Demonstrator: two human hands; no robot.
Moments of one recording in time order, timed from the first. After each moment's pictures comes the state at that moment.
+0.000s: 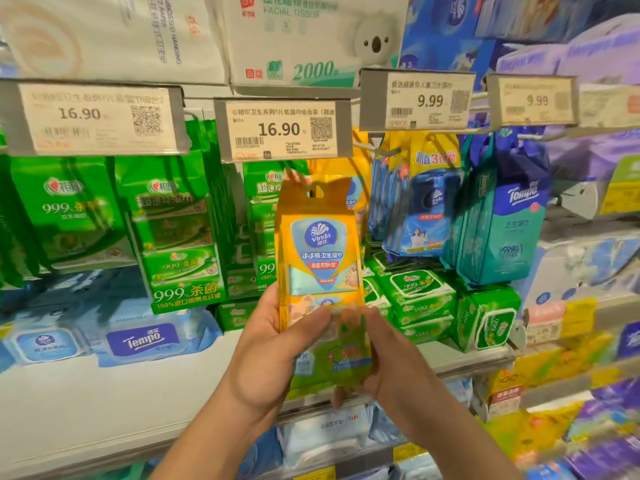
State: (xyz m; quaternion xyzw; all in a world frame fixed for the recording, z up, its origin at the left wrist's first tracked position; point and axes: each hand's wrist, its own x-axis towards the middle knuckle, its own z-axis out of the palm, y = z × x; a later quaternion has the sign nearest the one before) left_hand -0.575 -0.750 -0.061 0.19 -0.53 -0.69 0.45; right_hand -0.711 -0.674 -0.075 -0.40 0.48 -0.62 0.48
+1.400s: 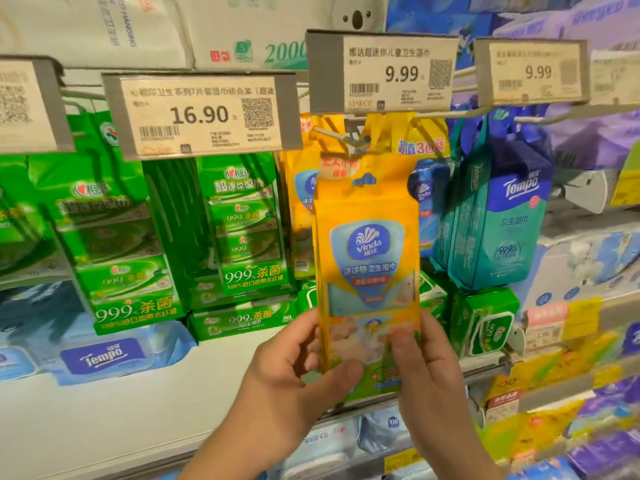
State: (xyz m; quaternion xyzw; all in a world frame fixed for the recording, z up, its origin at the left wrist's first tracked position) left_hand -0.612 -0.749 -0.090 0.17 -0.67 -0.61 0.39; right_hand -0.751 -0.667 -0.091 -0.41 0.50 -0.73 0.25
